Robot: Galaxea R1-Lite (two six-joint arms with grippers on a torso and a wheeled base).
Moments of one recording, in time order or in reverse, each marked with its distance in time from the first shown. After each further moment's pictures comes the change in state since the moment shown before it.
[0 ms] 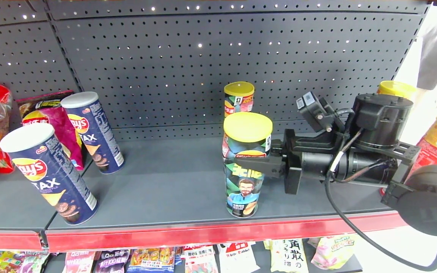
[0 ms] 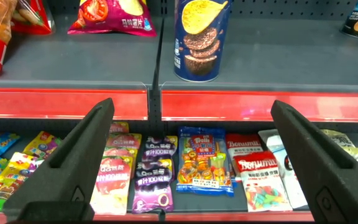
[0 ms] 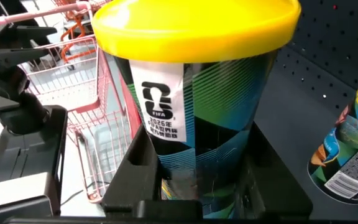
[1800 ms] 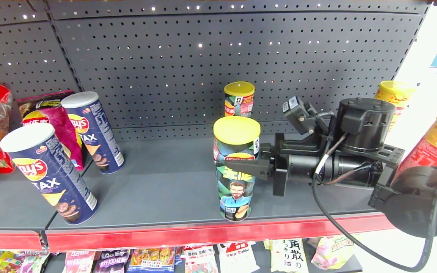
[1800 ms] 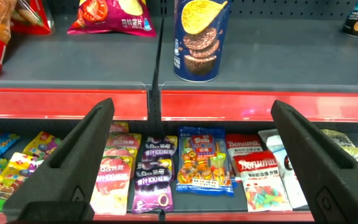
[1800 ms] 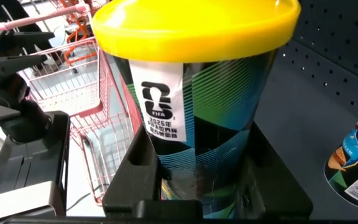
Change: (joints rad) left arm 0.000 0.000 0.000 0.000 0.000 0.000; right arm 0.041 0.040 -0.021 -0.002 -0.049 0.038
